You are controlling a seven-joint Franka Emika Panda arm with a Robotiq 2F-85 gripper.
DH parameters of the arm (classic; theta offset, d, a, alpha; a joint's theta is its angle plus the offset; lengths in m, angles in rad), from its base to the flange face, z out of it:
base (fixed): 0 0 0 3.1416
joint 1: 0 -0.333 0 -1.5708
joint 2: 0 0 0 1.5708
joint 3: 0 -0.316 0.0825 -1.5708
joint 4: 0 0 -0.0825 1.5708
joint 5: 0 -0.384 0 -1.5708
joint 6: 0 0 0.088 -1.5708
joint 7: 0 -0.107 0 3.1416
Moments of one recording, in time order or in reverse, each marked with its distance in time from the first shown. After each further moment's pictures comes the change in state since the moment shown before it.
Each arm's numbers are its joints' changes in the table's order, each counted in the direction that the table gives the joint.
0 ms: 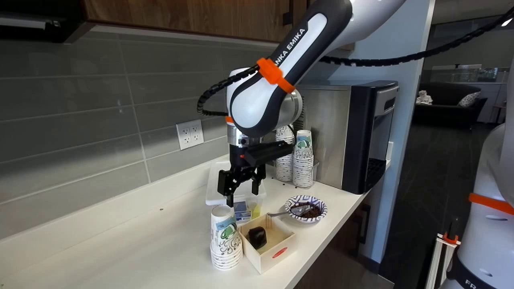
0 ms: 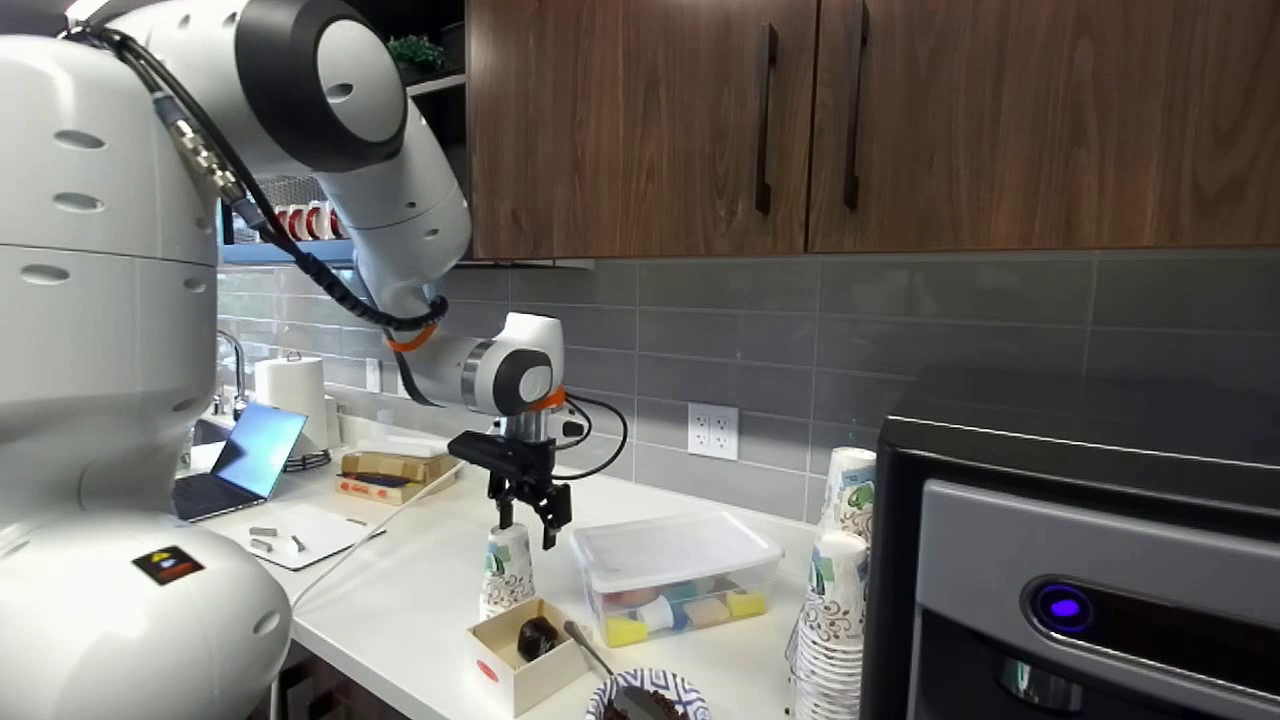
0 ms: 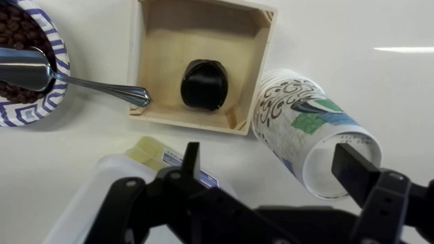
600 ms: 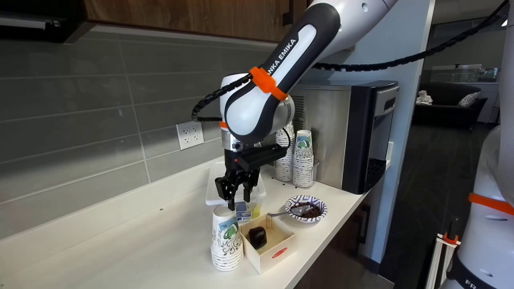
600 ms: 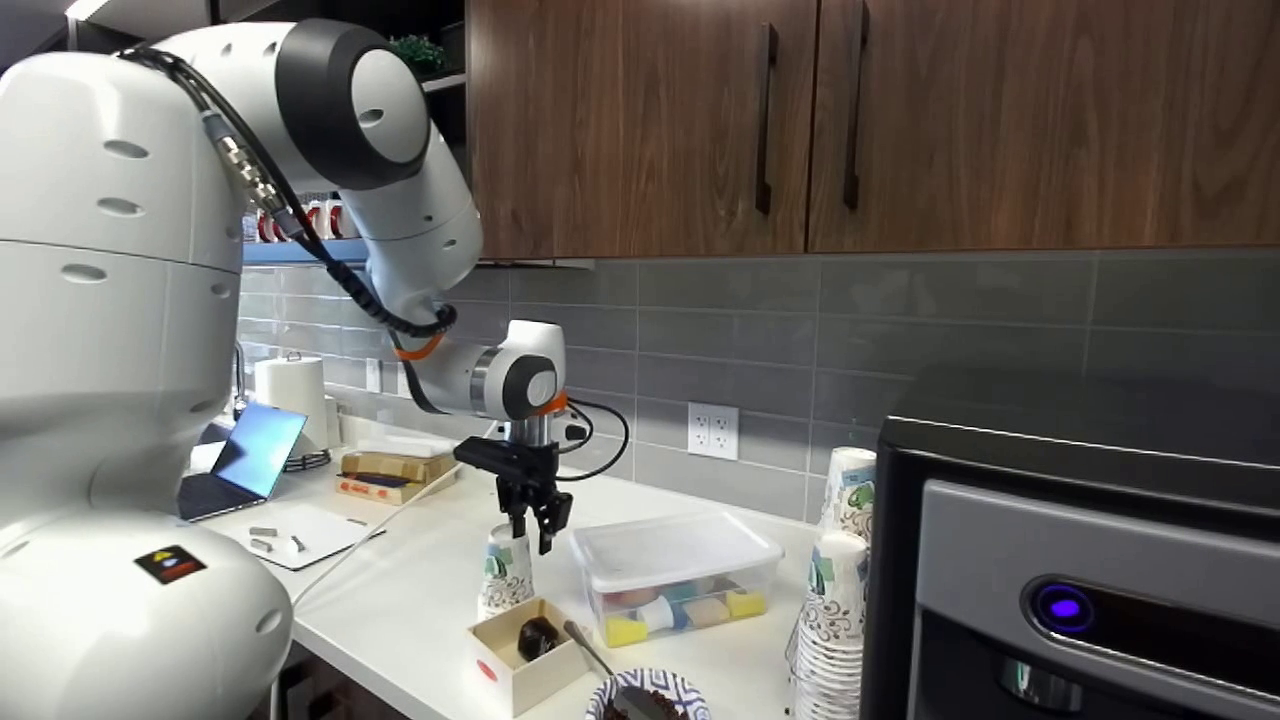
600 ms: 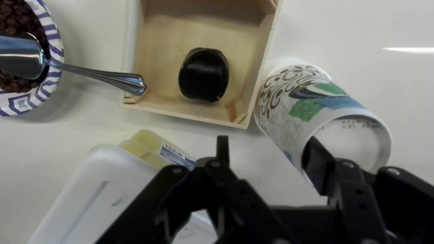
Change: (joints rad) arm -0.008 -0.063 0.004 0.051 0.055 0.003 -0.043
